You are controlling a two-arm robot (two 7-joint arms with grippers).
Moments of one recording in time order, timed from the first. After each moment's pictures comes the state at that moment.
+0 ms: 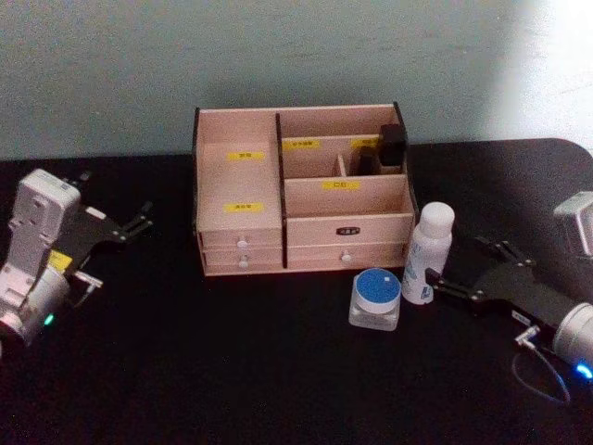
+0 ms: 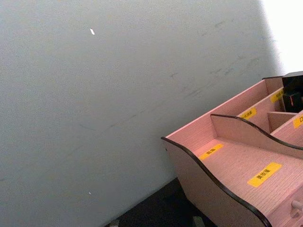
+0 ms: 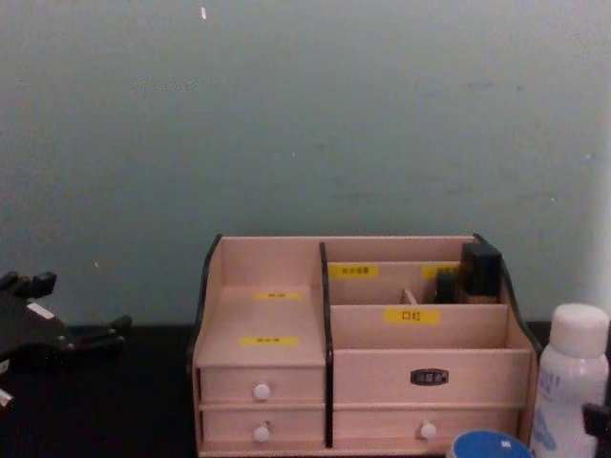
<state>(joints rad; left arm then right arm) -0.20 0.60 0.45 -1.41 -0.25 -0.12 0.03 -0.08 0.69 -0.29 -1.74 0.48 0.12 0.21</state>
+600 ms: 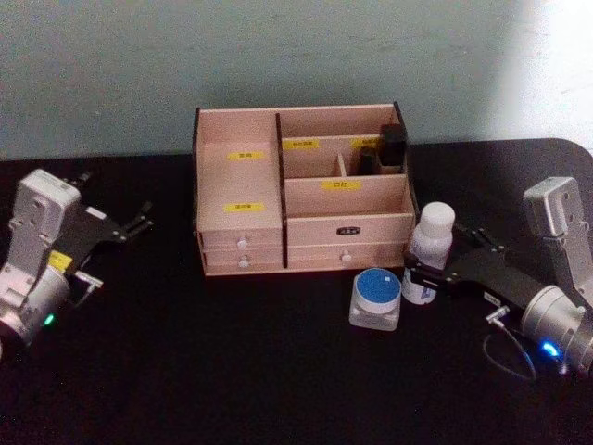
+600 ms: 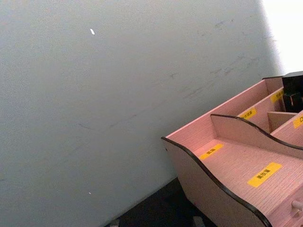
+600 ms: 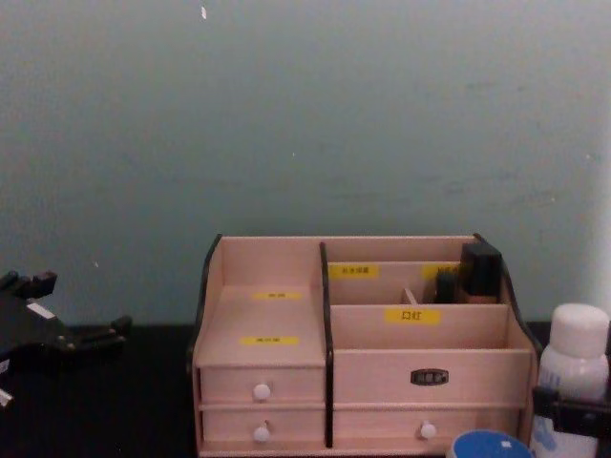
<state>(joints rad) -0.20 0.60 0.45 -1.41 -0.25 -0.12 0.03 0.04 0.56 -0.32 -1.61 0.43 0.13 0.25</state>
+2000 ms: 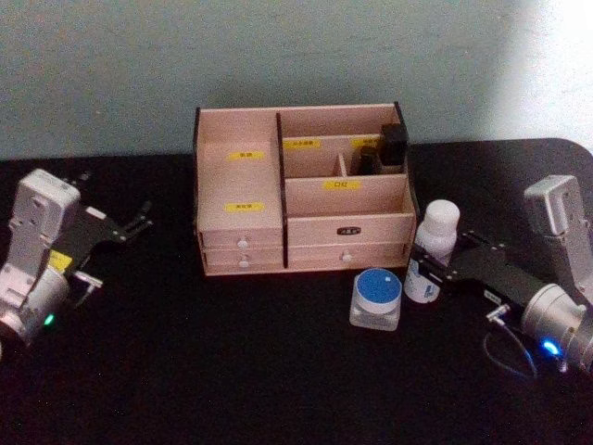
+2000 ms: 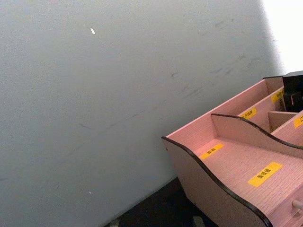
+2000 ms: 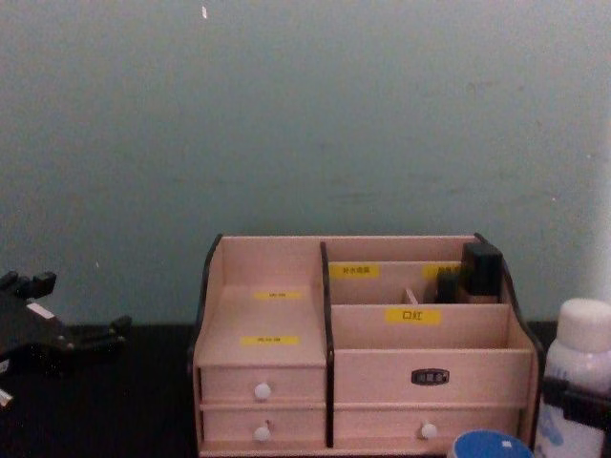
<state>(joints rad) -0.20 0.60 0.45 -1.41 -0.25 -0.12 0.03 0.04 0.54 -0.31 -1.60 0.42 0.13 0.26</state>
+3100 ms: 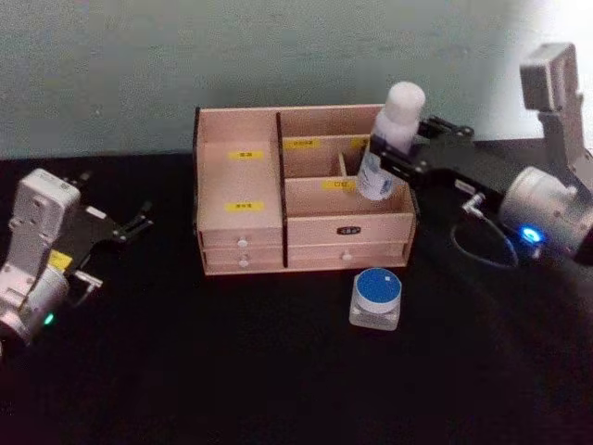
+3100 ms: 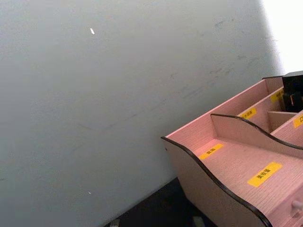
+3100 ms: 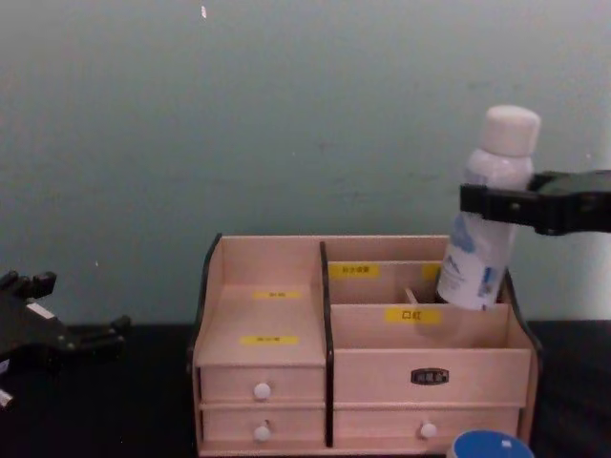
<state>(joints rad) -0.20 0.60 0.45 -1.41 -0.25 -0.12 0.03 0.30 0.51 -0.33 -1.59 0.47 0.17 0.43</state>
